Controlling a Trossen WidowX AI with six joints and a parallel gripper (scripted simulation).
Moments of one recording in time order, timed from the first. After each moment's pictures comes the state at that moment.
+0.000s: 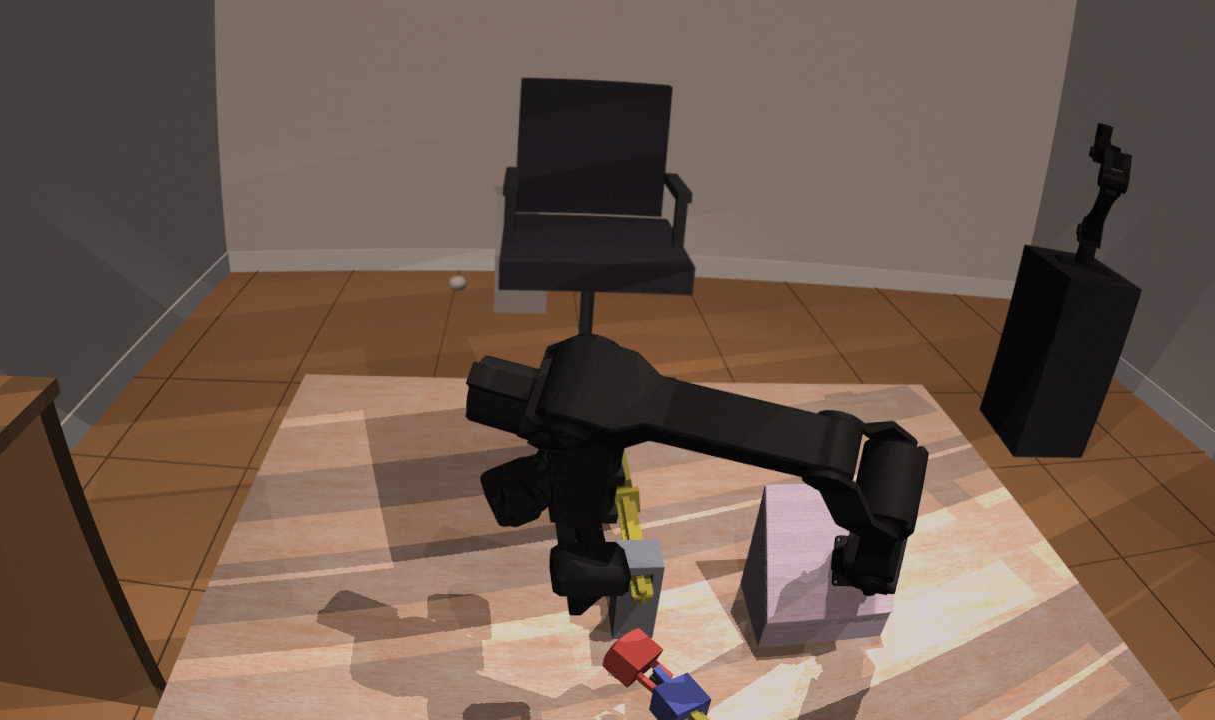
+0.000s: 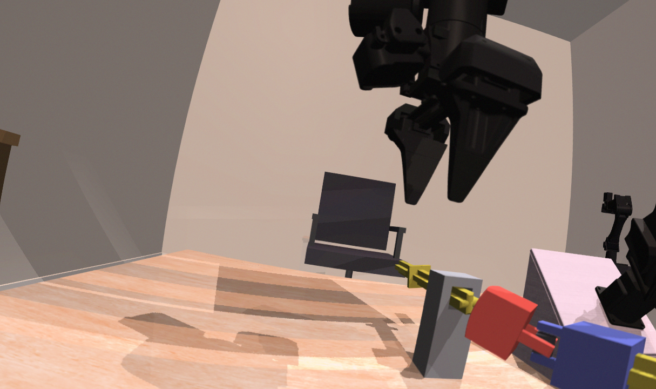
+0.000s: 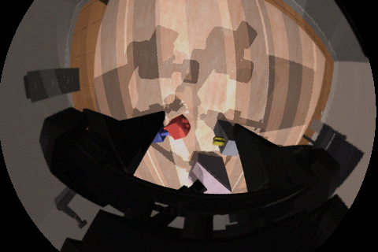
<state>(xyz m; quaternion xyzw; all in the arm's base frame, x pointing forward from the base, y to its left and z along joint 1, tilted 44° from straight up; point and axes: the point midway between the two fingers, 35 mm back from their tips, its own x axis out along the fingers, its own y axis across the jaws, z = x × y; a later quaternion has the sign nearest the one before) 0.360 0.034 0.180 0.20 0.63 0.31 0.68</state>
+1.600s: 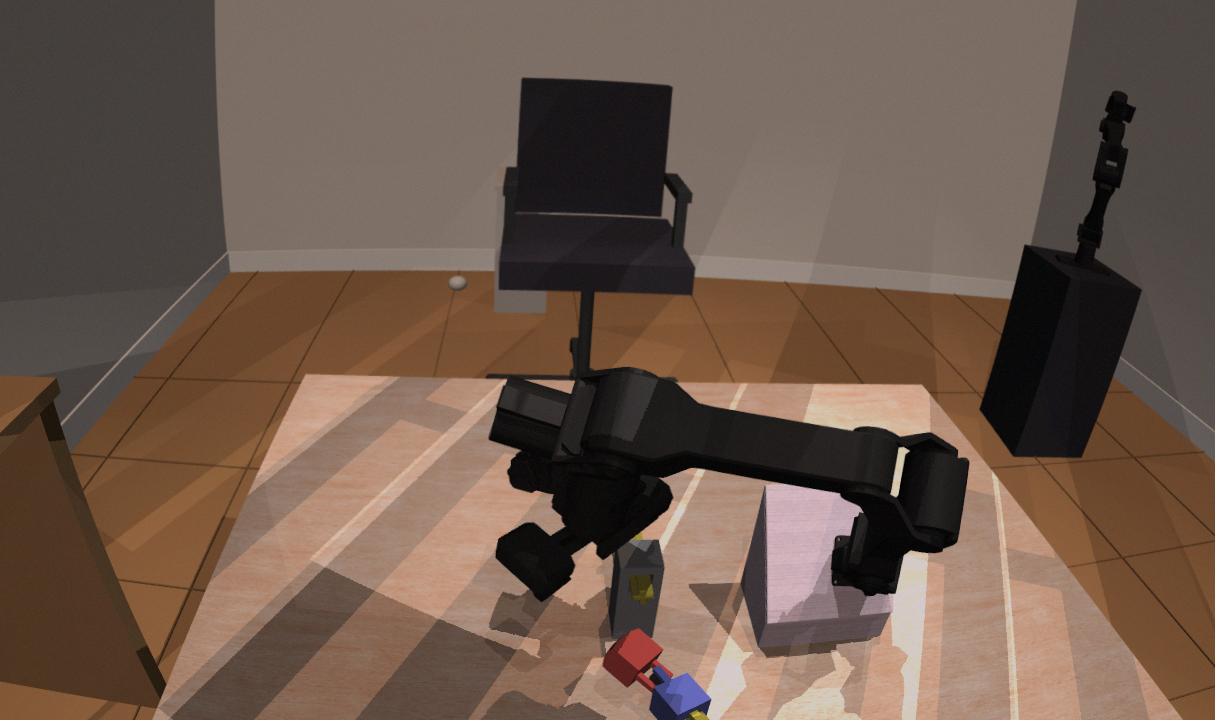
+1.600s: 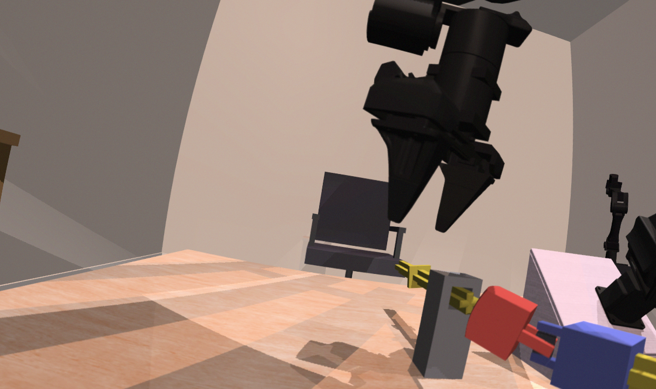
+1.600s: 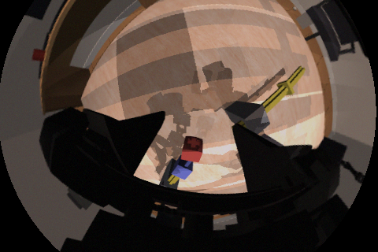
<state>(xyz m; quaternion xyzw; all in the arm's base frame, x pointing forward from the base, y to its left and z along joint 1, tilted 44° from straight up) 0.355 0.031 0.148 0.45 0.66 -0.02 0.59</state>
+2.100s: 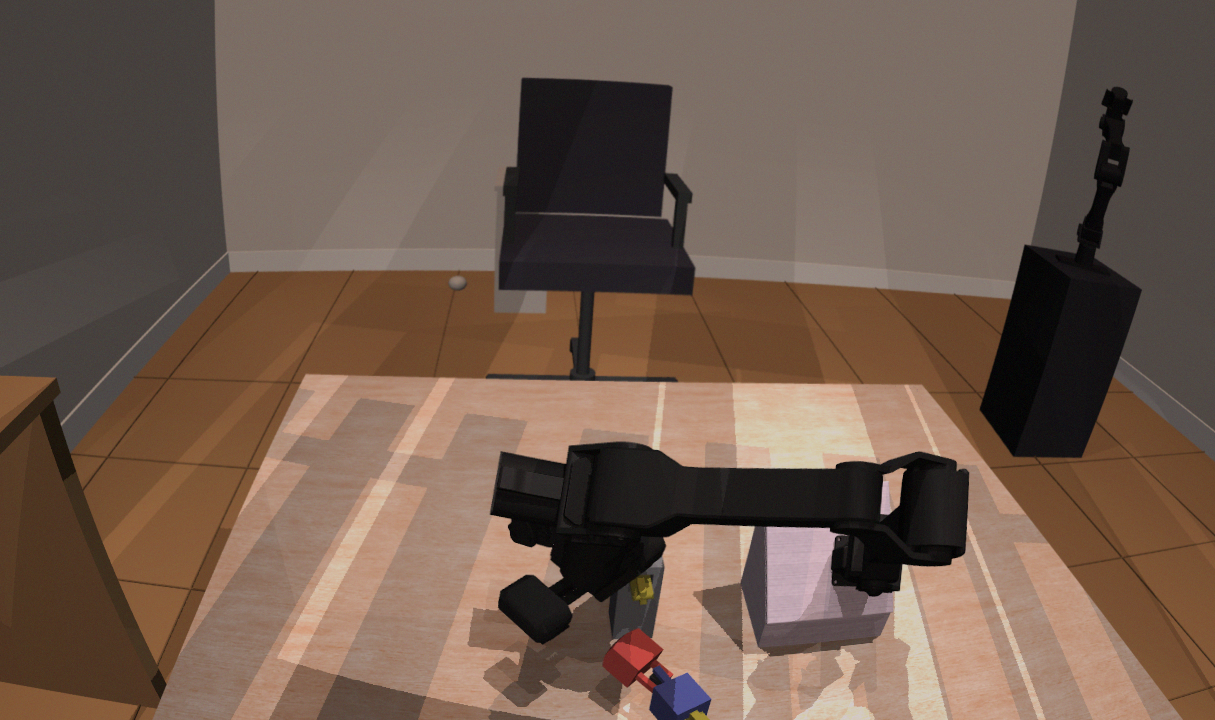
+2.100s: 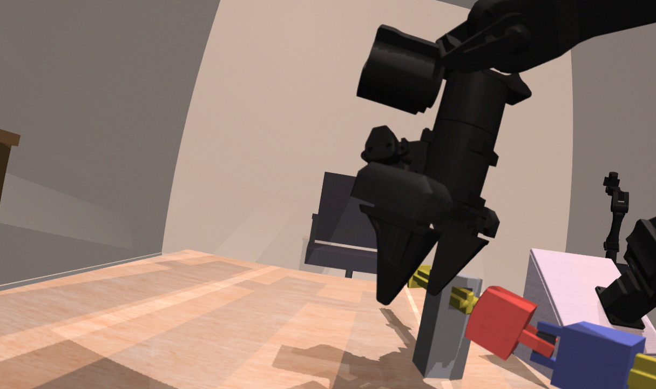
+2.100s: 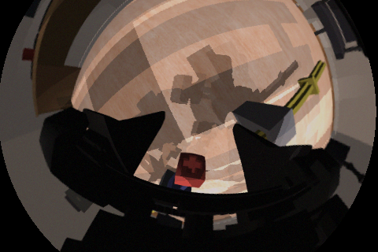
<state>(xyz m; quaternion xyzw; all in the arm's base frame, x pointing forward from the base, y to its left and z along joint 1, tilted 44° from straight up) 0.350 0.076 0.103 0.45 0.67 -0.01 0.59</state>
